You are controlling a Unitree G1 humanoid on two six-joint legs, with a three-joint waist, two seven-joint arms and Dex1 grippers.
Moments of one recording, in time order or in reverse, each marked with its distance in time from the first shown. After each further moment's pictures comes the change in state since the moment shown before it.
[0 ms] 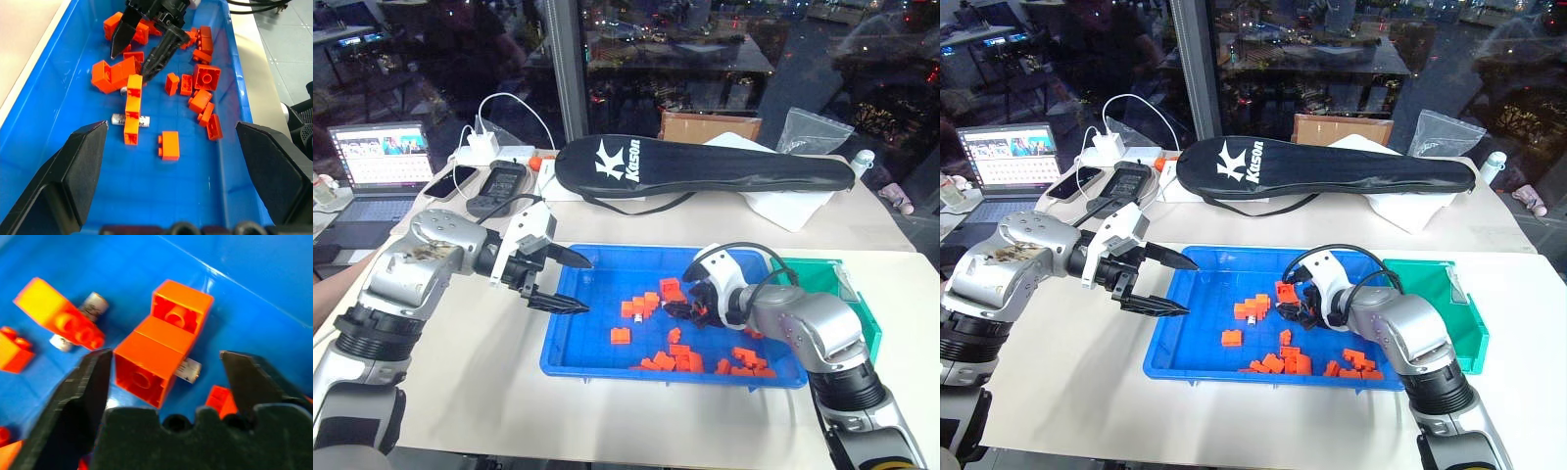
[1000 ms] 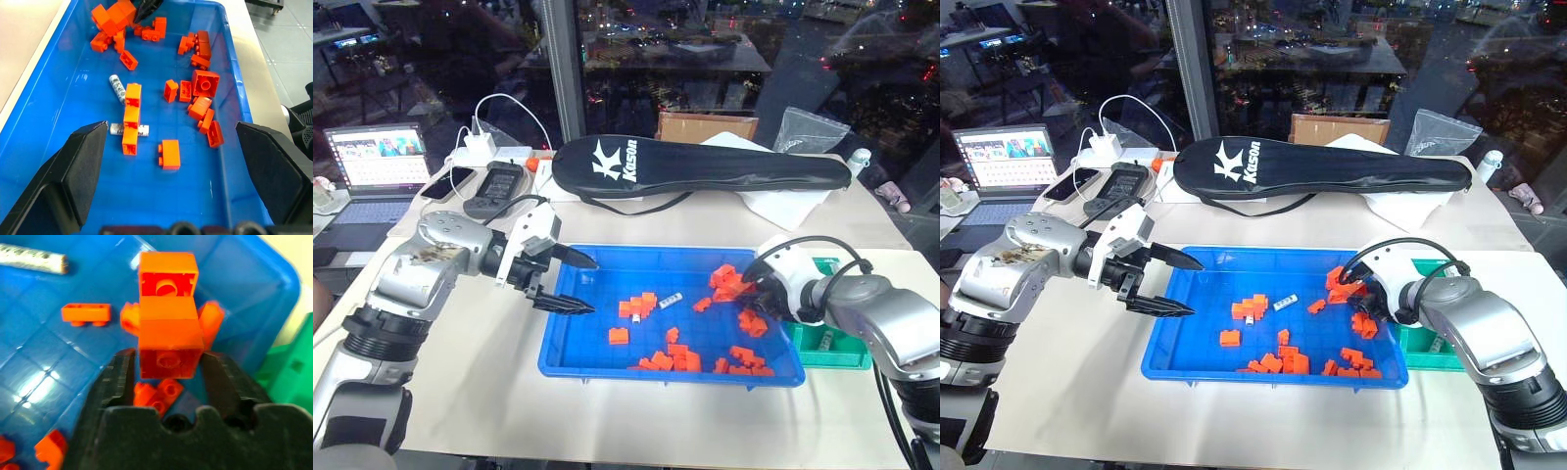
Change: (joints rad) left arm 0.001 -0.034 -0.002 0.006 0.004 -0.014 0.008; right arm 0.074 -0.375 -0.082 -0.132 -0.038 0.022 0.143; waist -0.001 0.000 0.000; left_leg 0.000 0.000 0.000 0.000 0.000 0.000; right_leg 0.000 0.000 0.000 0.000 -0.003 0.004
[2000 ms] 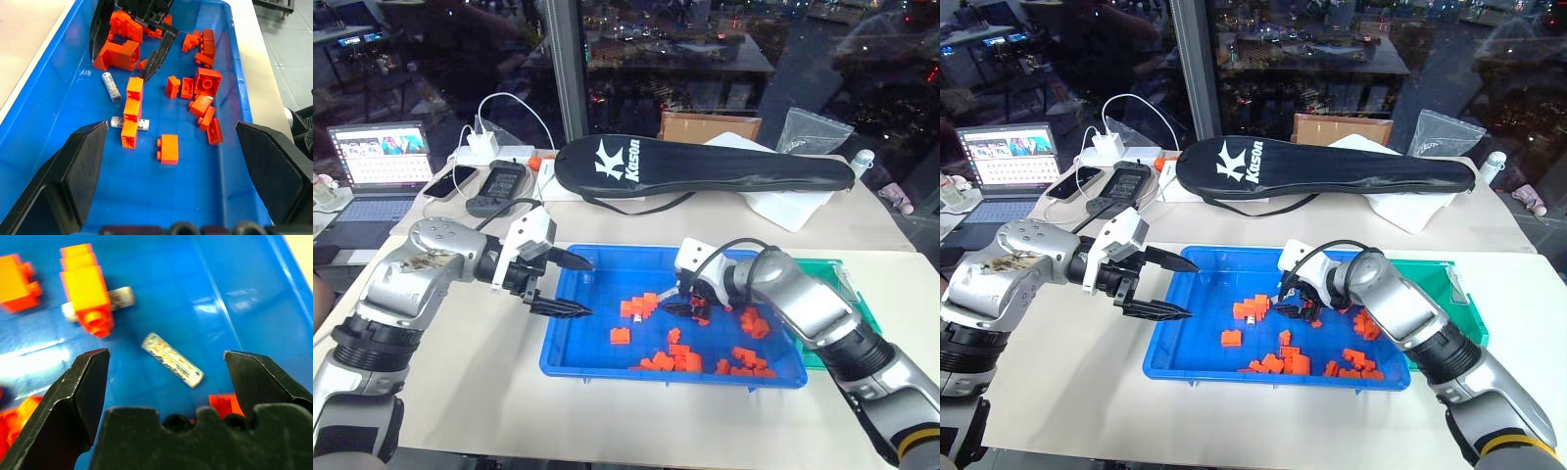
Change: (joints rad) left arm 0.060 0.029 0.036 -0.066 -0.024 0.033 0.049; right arm -0.356 0.139 0.442 0.435 -0.258 -0.615 0.407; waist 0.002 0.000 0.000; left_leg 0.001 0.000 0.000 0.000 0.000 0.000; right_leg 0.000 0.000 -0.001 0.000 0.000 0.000
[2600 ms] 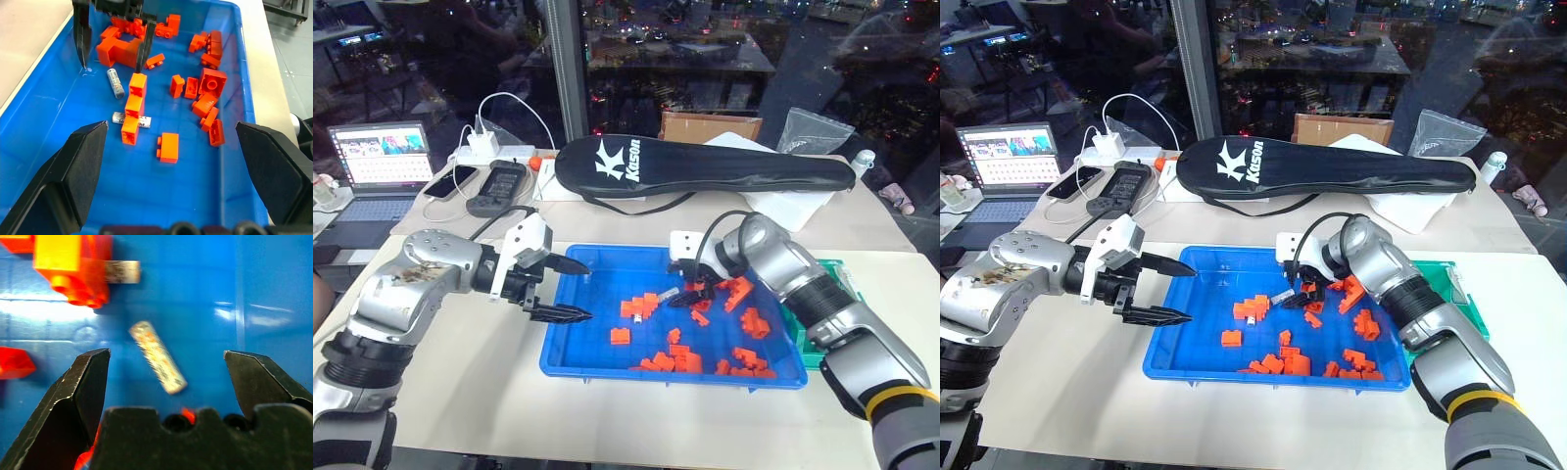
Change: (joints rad) left arm 0.096 0.025 0.056 -0.094 -0.040 0.050 0.082; right arm -0.178 0.192 0.047 0.532 -0.217 -0.400 0.352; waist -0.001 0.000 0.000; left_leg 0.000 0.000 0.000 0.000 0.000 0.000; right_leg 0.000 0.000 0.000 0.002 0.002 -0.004
